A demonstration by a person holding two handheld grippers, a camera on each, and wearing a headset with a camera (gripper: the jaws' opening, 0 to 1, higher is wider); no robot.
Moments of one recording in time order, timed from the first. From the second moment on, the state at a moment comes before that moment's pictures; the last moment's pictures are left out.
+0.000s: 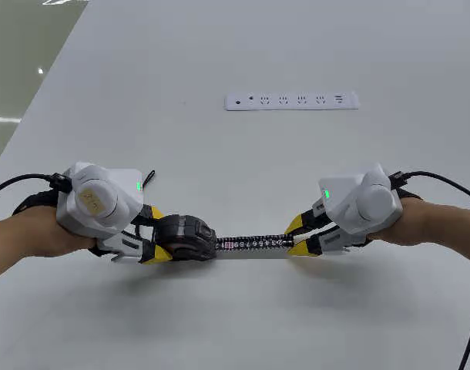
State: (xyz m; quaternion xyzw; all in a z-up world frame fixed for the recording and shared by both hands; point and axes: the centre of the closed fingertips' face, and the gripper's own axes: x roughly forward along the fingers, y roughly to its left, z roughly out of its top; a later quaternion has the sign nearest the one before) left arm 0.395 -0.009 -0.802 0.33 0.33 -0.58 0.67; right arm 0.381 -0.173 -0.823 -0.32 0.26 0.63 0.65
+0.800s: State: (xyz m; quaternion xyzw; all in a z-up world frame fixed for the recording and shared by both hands) left arm 0.395 -0.009 -0.801 0.33 0.33 -0.58 0.67; right arm 0.380 -0.182 -0.824 -0.33 0.26 0.63 0.65
